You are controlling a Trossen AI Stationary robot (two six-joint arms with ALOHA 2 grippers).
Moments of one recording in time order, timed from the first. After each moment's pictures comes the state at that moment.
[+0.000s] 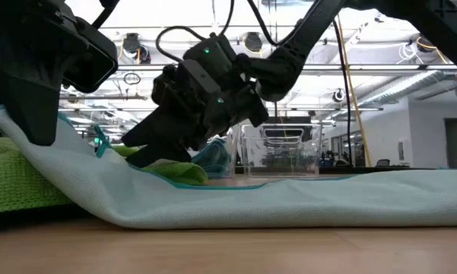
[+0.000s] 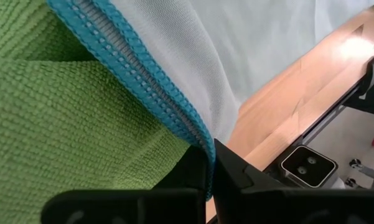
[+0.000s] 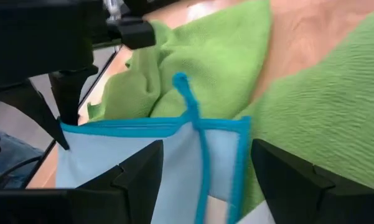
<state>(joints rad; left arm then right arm) -0.60 1.72 0.96 -0.19 -0.04 -1.76 -0.01 2.28 1.39 0.38 -0.62 0.25</state>
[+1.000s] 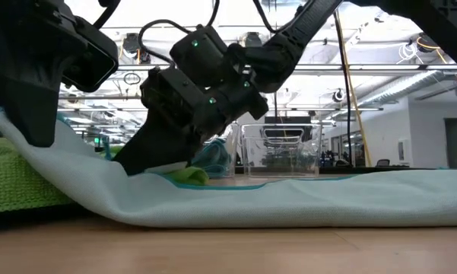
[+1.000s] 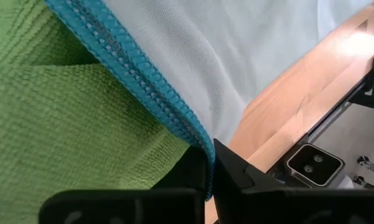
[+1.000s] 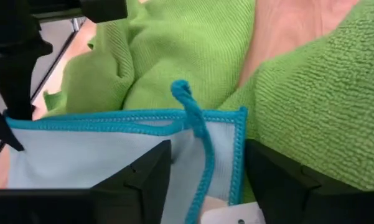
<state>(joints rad) -0.60 1.72 0.96 -0.20 -0.04 -1.73 0.03 2.31 1.44 0.23 -0.45 0.22</state>
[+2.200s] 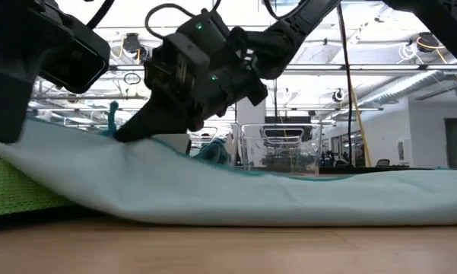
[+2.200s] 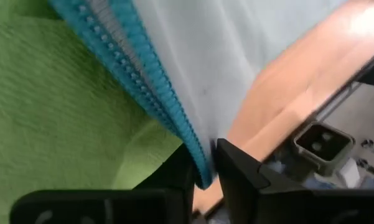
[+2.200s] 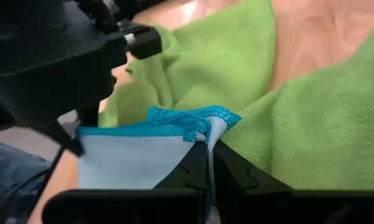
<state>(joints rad) -0.61 1.72 0.96 -0.20 0.03 -1.73 0.02 2.23 1.44 0.21 -0.54 0.30</state>
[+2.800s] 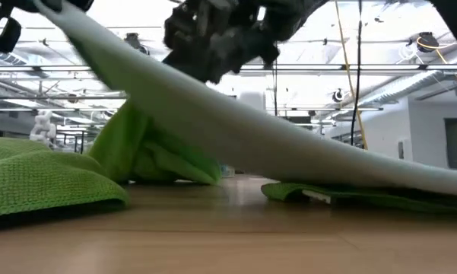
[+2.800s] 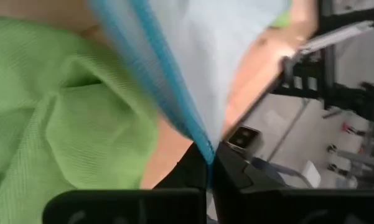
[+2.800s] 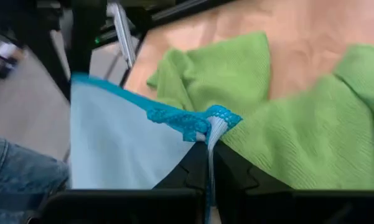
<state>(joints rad) -0.63 1.40 0.96 -0.38 -0.16 -1.63 -0.01 2.03 1.43 -0.02 -0.53 0.26</state>
